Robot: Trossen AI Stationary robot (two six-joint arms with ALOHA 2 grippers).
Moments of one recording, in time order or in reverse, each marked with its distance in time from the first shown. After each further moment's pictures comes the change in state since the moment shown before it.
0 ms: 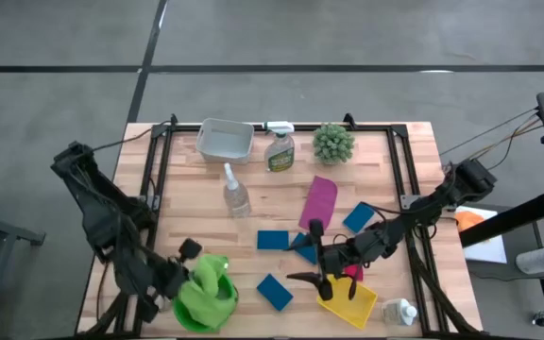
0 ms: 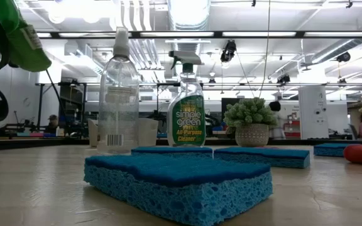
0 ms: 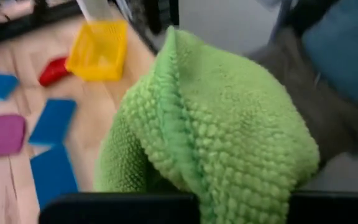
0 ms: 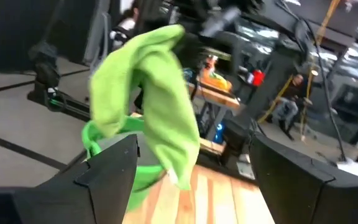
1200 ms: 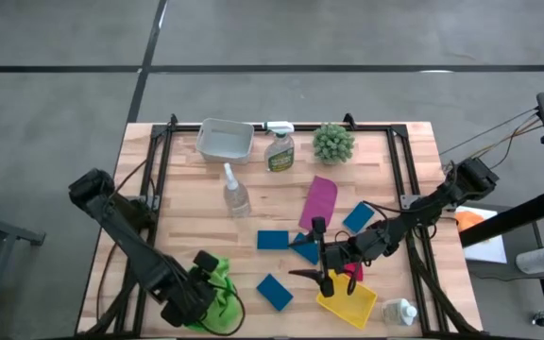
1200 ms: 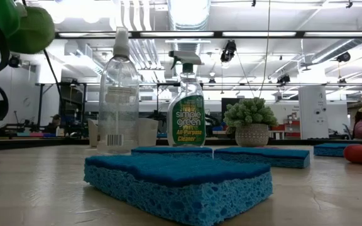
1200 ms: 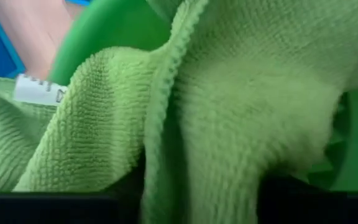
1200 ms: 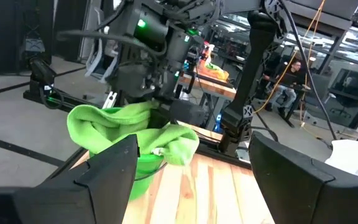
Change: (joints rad) left arm 0.047 0.359 0.043 -0.283 0.147 -0.103; right arm 0.002 -0.020 -0.034 -0.011 0.022 0.057
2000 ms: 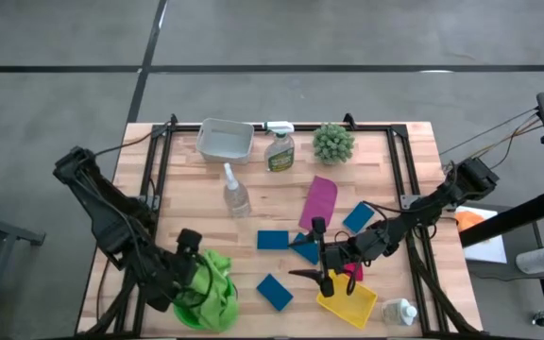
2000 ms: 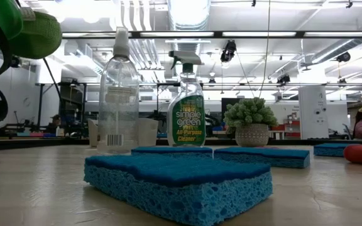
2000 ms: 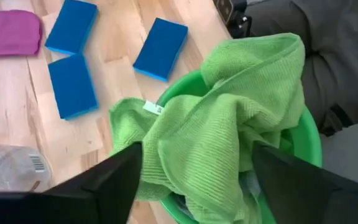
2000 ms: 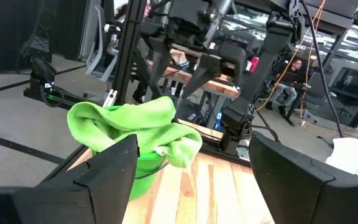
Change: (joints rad) left arm -0.008 -0.297 0.003 0.001 -0.140 -0.080; right arm 0.000 0.000 0.000 -0.010 0.000 0.003
